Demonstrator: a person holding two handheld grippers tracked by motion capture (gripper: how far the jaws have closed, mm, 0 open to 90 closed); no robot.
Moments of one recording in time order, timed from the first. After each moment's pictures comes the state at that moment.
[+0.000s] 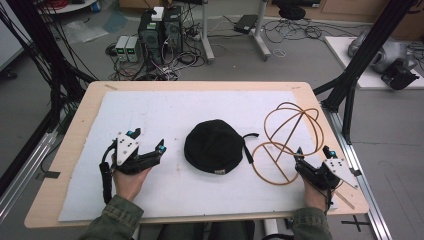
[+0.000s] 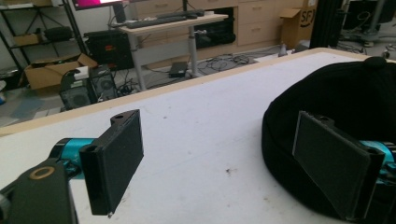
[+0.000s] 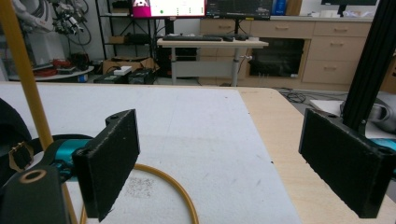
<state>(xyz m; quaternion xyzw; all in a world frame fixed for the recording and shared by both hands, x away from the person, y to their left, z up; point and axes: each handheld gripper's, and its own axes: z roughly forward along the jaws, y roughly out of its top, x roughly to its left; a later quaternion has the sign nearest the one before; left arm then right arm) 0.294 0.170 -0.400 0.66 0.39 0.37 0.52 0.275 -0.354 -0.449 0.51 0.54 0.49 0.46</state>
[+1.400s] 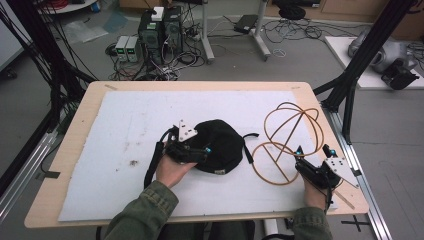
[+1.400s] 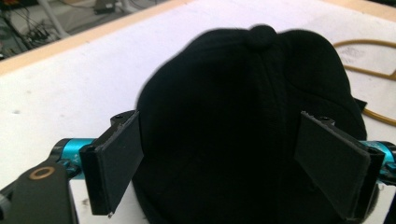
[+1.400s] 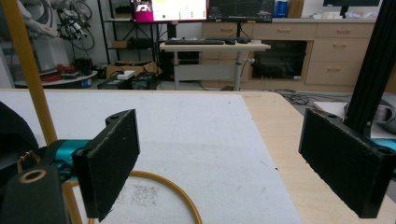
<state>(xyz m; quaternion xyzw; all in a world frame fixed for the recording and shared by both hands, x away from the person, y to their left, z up) 0.334 0.057 -0.395 0.78 0.37 0.24 0.45 0.276 -0.353 -0.444 0.50 0.53 0.50 0.46</state>
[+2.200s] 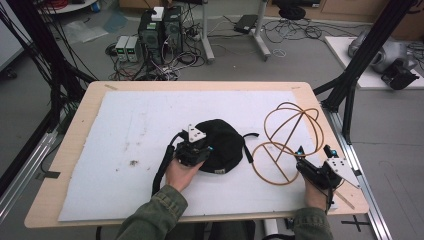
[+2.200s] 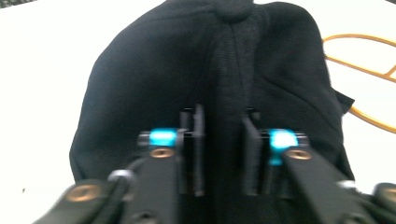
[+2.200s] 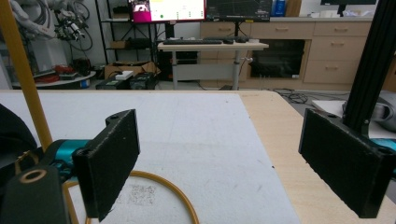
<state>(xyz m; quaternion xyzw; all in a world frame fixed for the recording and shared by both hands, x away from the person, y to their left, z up) 0.334 0.035 -0.409 0.77 0.41 0.20 0.44 0.275 -0.356 -0.444 0.51 0.53 0.50 0.46</state>
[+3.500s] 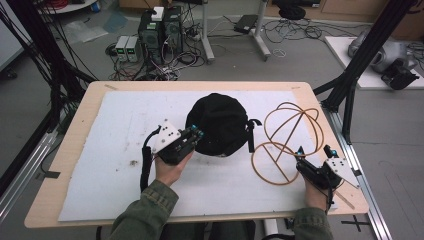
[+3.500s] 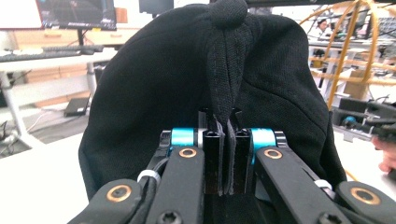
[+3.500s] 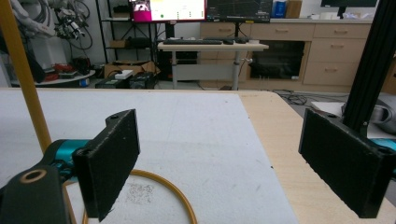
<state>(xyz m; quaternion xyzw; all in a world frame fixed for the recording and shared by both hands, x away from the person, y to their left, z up) 0.310 0.077 -0.367 0.66 0.28 0.25 0.65 0.275 -0.356 -0.445 0.51 0.53 0.50 0.46</state>
